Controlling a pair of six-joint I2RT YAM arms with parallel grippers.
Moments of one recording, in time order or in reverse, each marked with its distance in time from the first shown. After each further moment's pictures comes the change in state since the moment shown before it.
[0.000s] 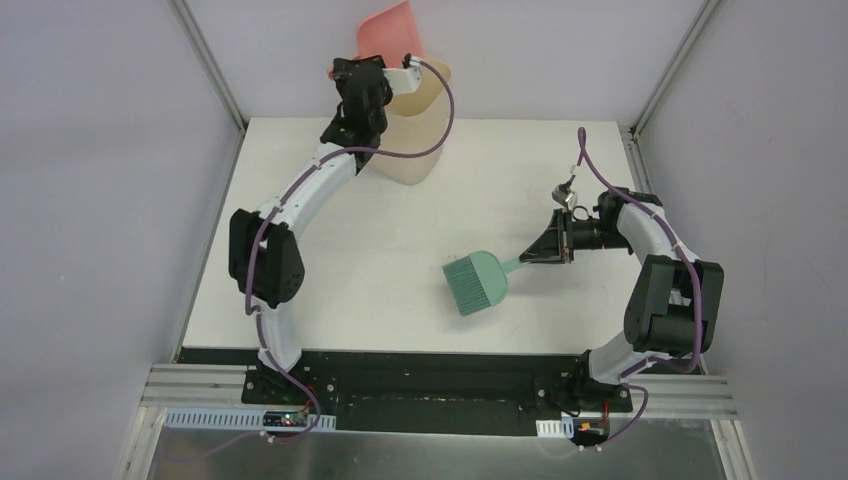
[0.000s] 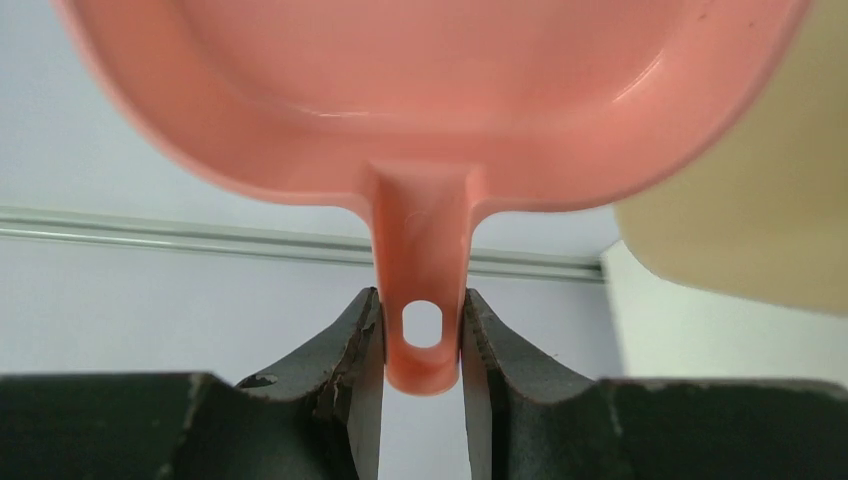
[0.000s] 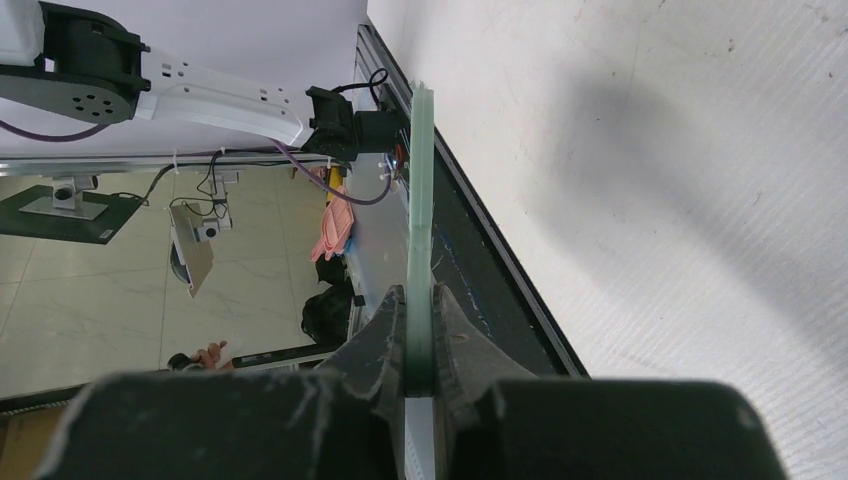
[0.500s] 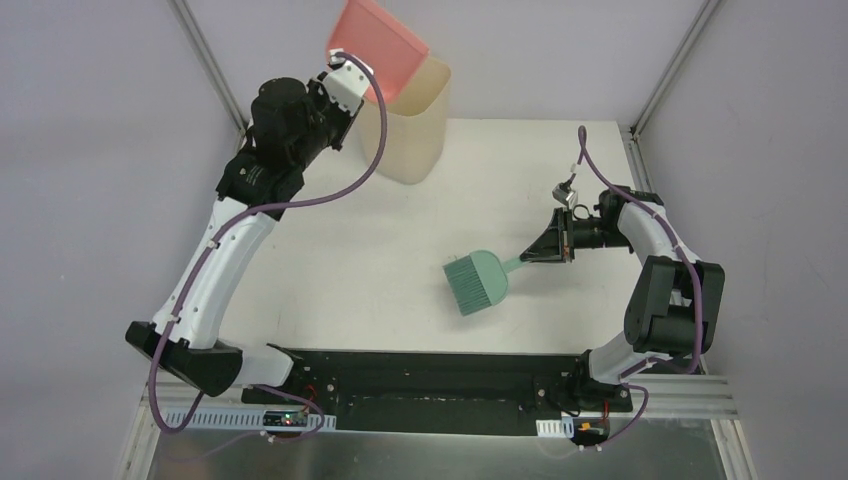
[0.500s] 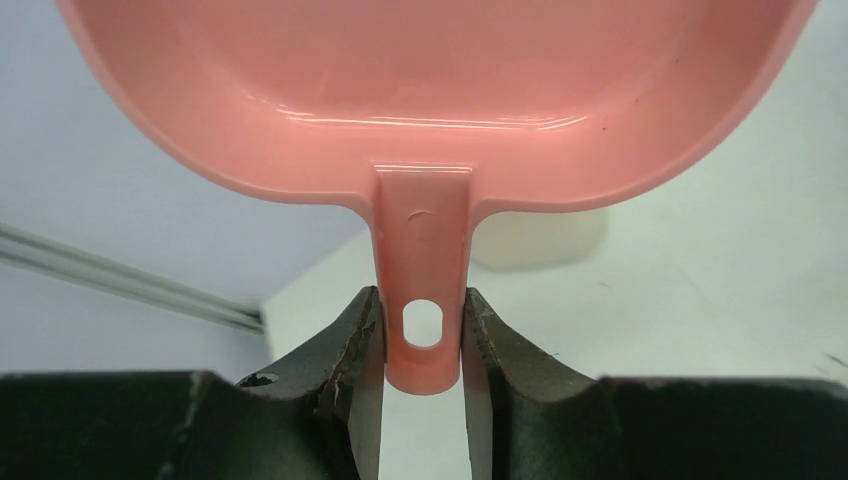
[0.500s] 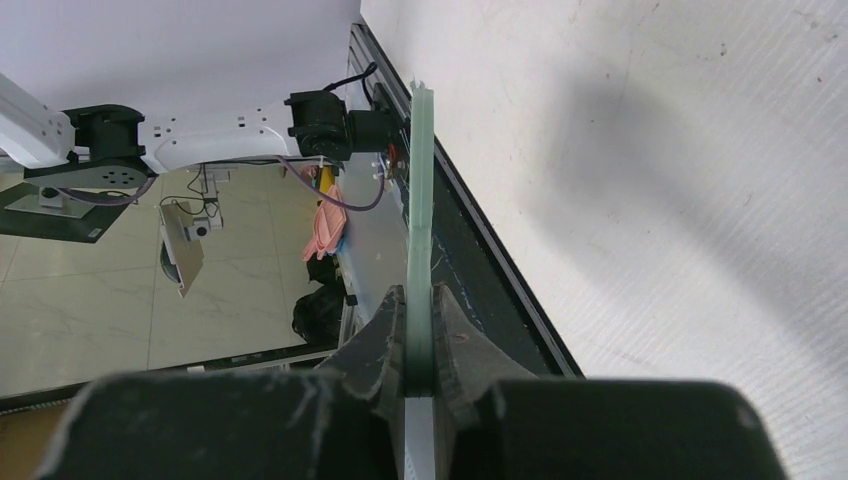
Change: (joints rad) left arm 0.006 -0.561 -0.034 -0.727 0.514 -0.959; right arm 0.000 -0.006 0.010 -0.004 0.005 -0.006
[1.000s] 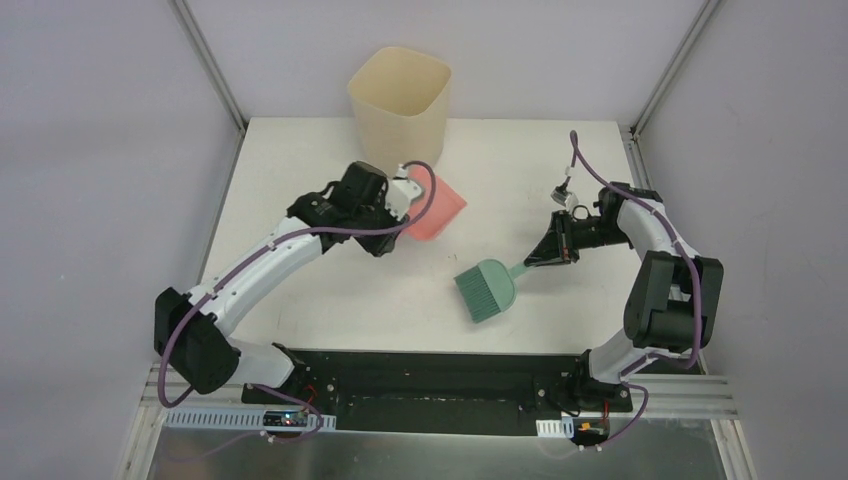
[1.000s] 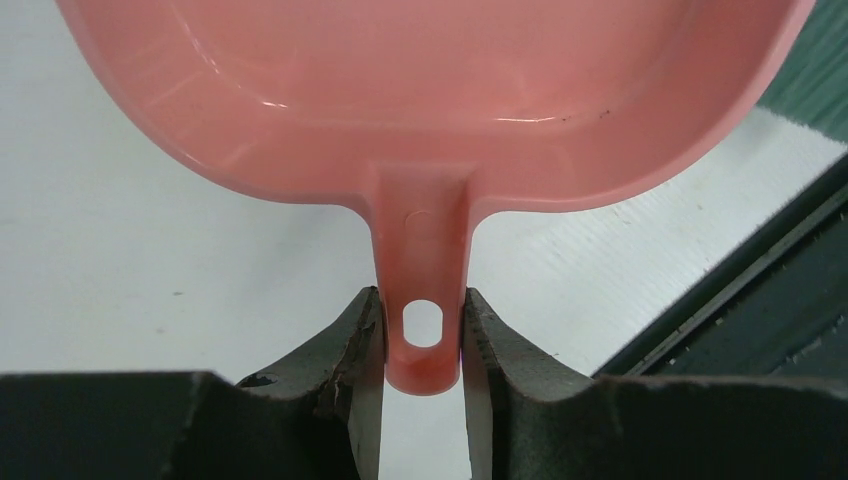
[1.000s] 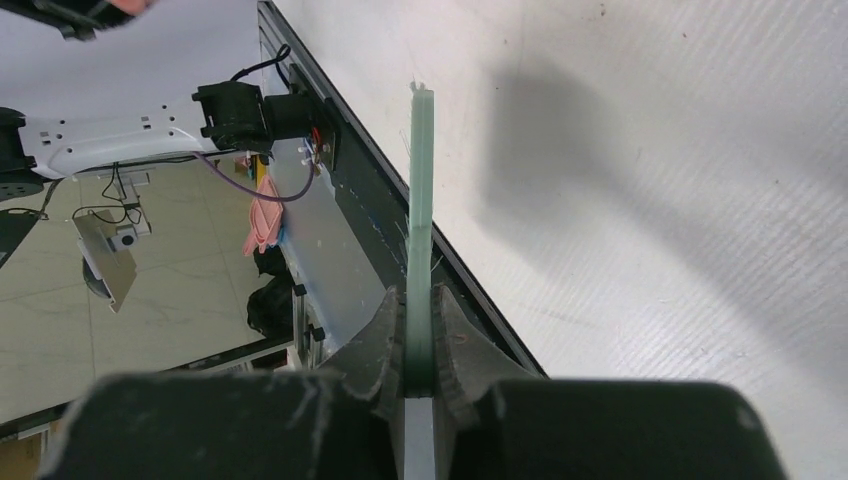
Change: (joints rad) left arm -0.154 -0.049 -0.488 -0.274 0.264 -0.332; right arm 0.000 0.012 0.018 0.026 0.176 0.012
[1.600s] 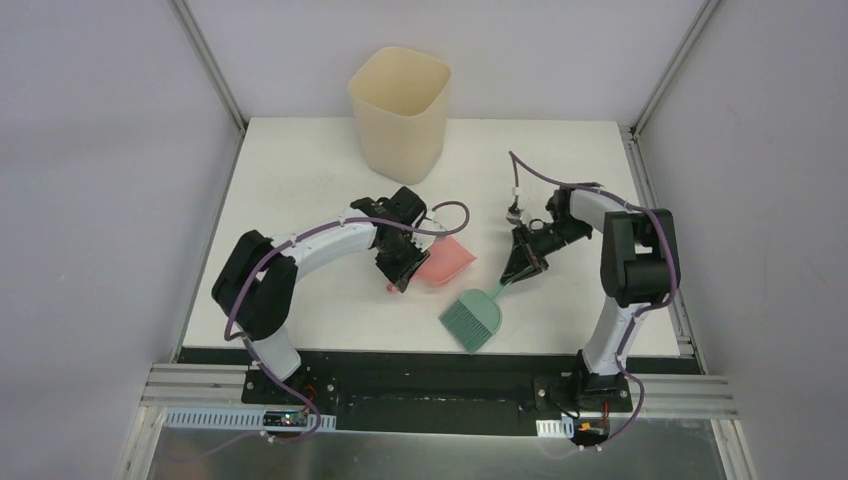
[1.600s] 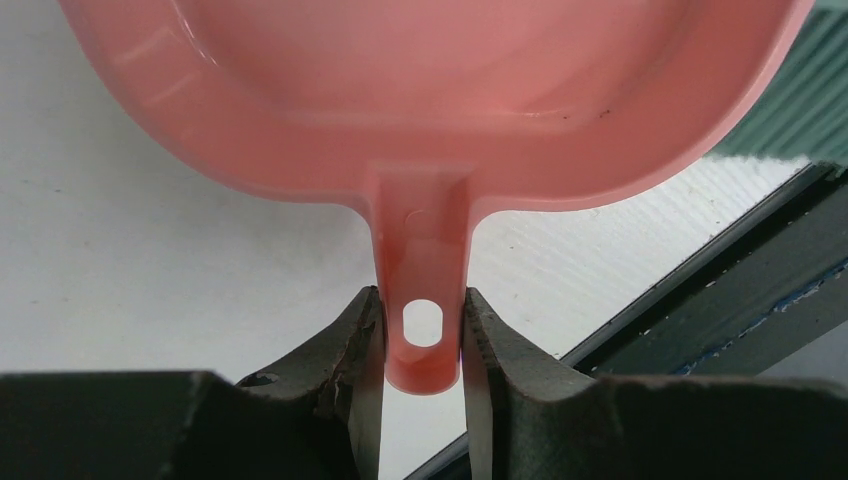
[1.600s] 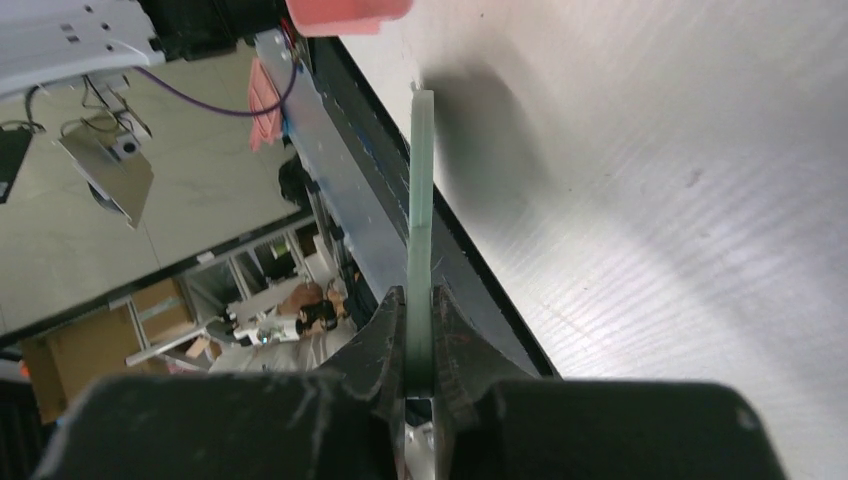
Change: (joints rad) left arm -0.108 0.363 -0.029 -0.057 0.105 -0.039; right arm 0.198 0.298 0.090 -0.060 0.069 -0.020
